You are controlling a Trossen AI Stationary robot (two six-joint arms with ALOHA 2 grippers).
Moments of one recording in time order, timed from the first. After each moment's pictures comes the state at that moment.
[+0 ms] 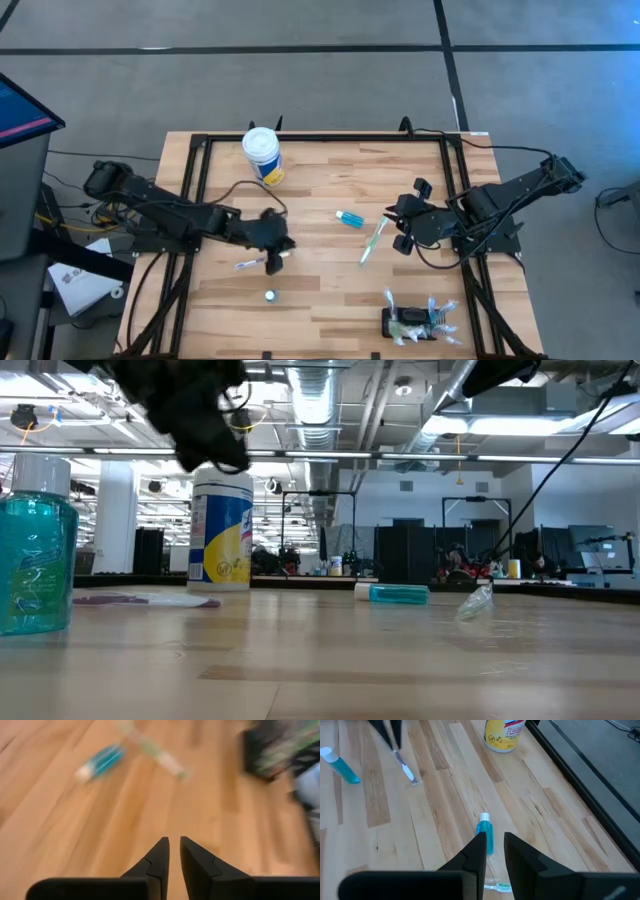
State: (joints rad) left arm -0.29 1.33 0.76 -0.13 -0.25 -0.46; right arm 0.42 1.16 1.13 -0.91 0.65 0.52
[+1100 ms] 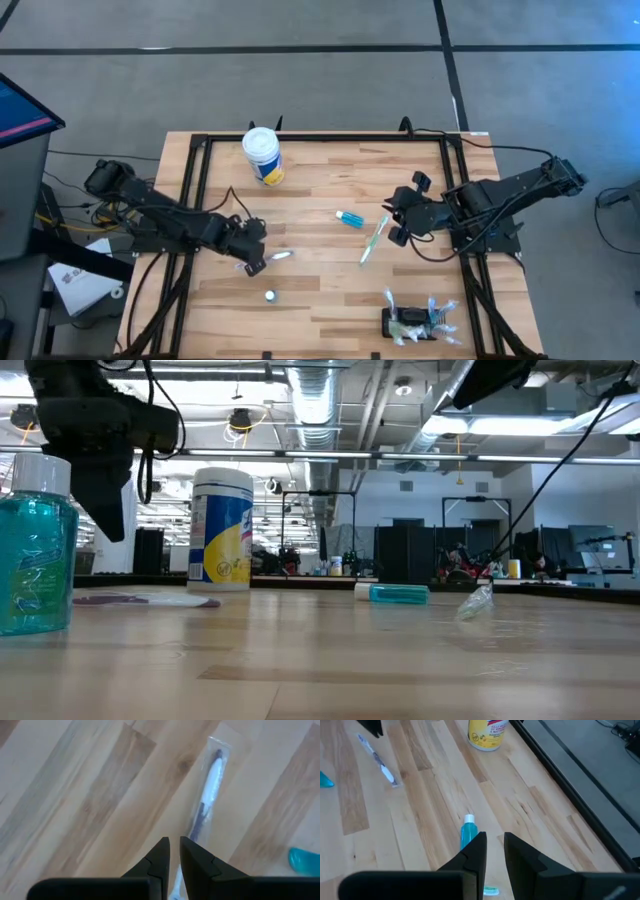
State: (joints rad) left arm -0.39 1.32 0.76 -0.73 -0.28 -0.92; right arm 0.34 1.17 1.13 -0.90 0.65 0.49
